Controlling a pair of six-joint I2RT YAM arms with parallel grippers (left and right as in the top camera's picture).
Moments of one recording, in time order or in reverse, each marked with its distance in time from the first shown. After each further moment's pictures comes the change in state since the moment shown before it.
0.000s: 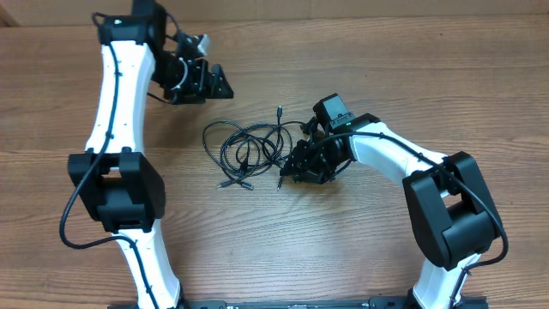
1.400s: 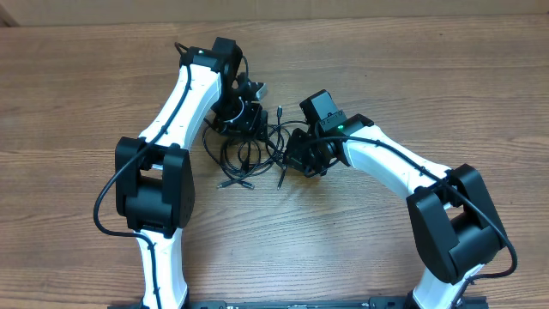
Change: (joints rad) left arm -0.219 0.000 -0.307 0.175 -0.182 -0.029; right arm 0.087 -0.064 0.010 0.107 0.280 0.359
